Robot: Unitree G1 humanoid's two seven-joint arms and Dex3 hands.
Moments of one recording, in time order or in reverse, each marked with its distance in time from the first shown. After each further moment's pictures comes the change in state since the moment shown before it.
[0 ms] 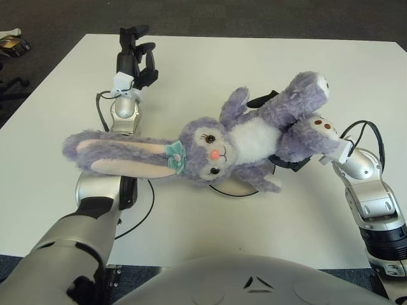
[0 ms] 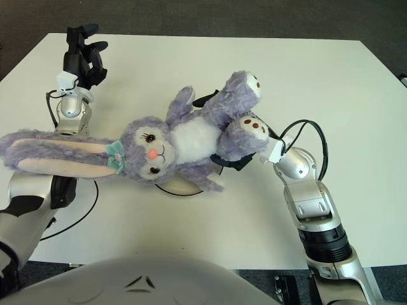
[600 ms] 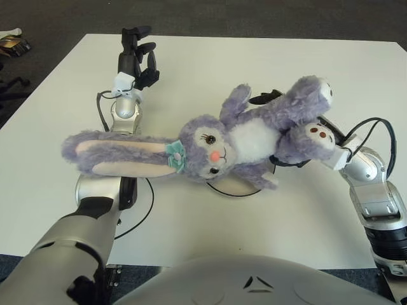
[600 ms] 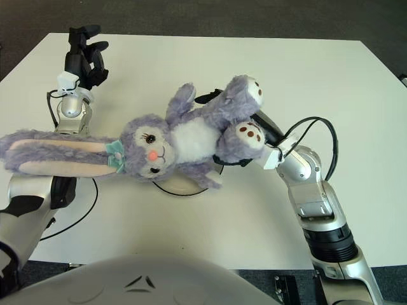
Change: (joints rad) left arm 0.002 0.005 -0.015 0.002 0.014 0.000 -0.002; right arm 0.001 -0.065 -0.012 0.008 -0.235 -0.193 -0.048
